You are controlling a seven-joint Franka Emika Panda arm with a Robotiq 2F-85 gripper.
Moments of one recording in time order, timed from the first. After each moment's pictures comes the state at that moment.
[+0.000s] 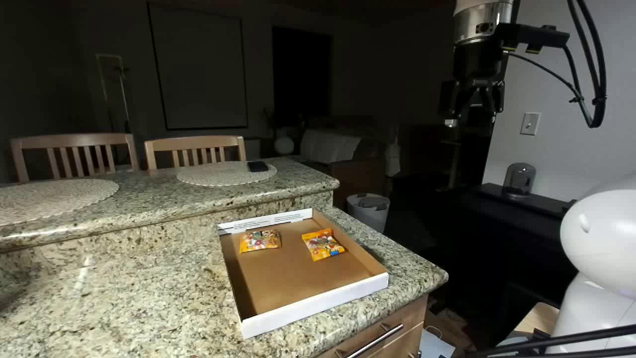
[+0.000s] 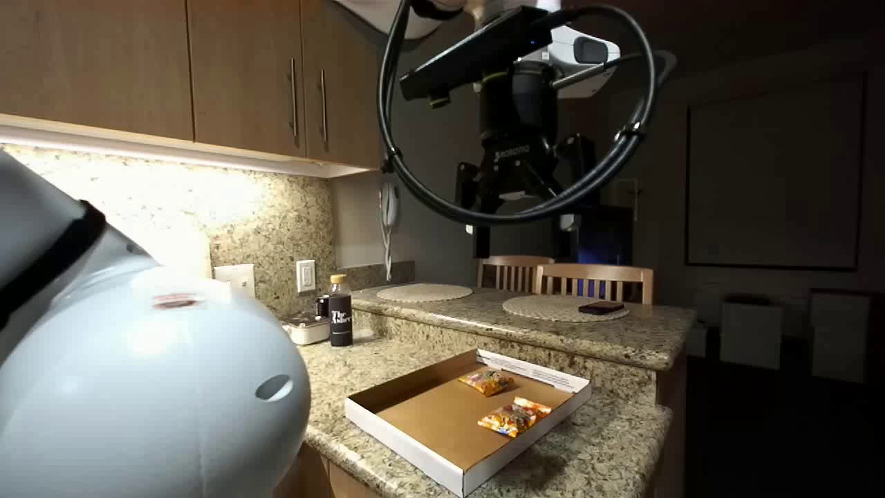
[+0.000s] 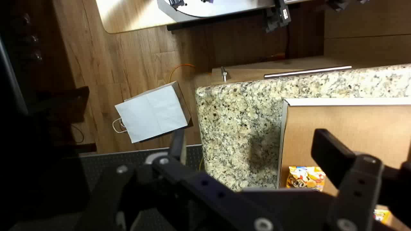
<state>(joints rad) -0.16 -0.86 -0.14 -2.51 -0.14 1.59 -0.04</state>
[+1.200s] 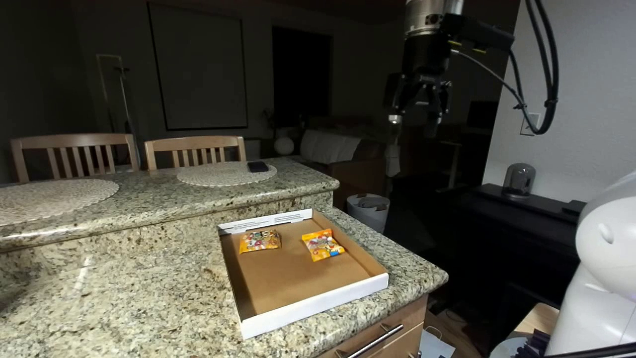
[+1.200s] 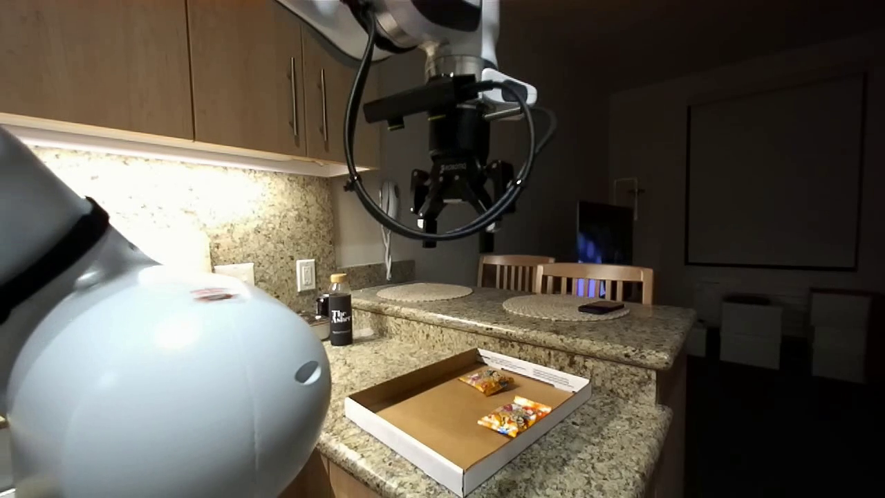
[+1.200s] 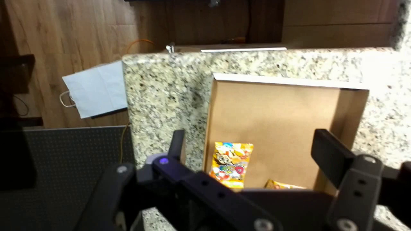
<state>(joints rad) -0.03 -0.80 0.00 -2.48 0.05 1.69 0.07</state>
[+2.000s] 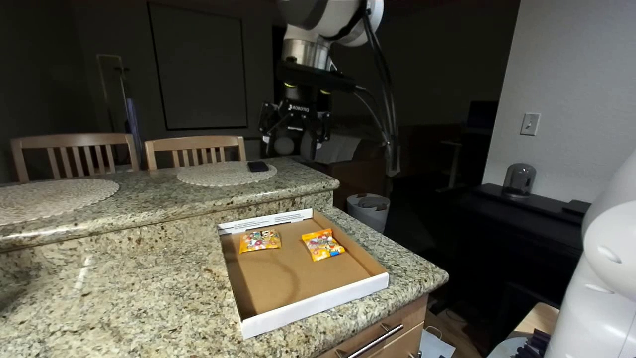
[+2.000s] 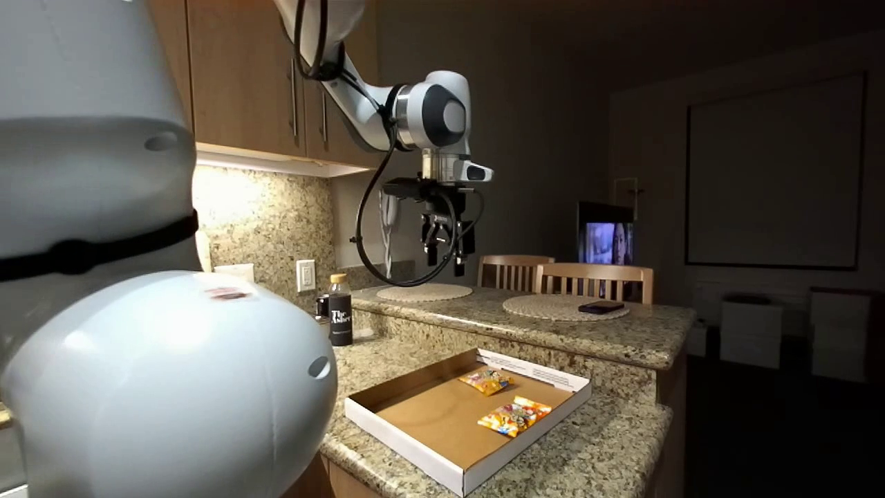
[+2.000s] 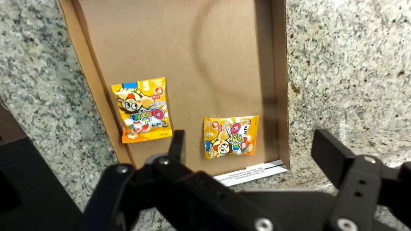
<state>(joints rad) 0.02 -0.24 0.23 -2.20 0.16 2.10 0.54</state>
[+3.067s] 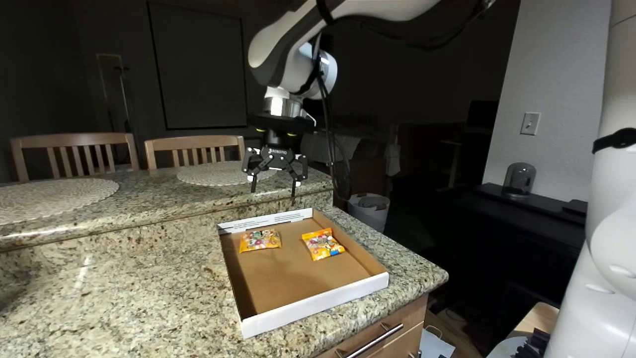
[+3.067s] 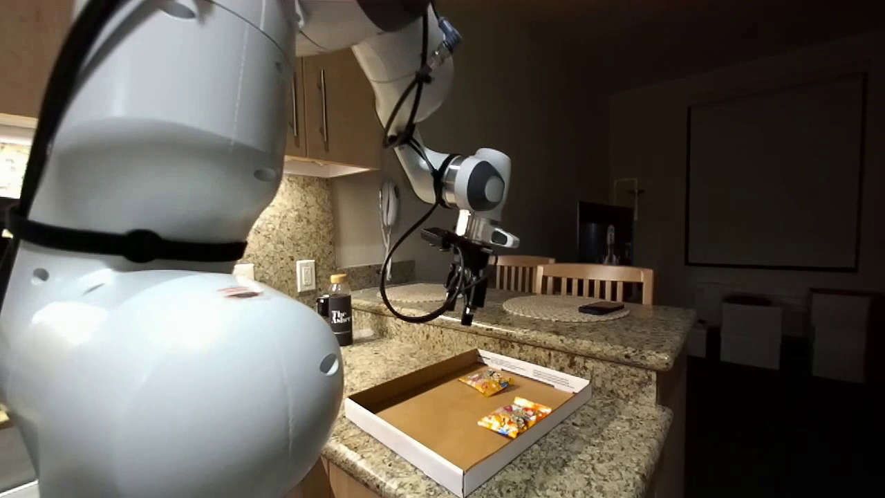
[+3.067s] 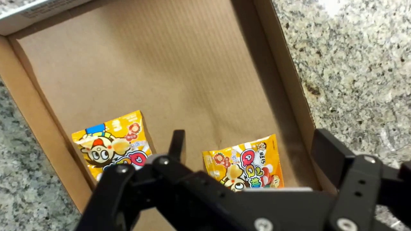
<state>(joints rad) 0.06 0.18 0.15 -1.95 0.23 2.06 0.68</state>
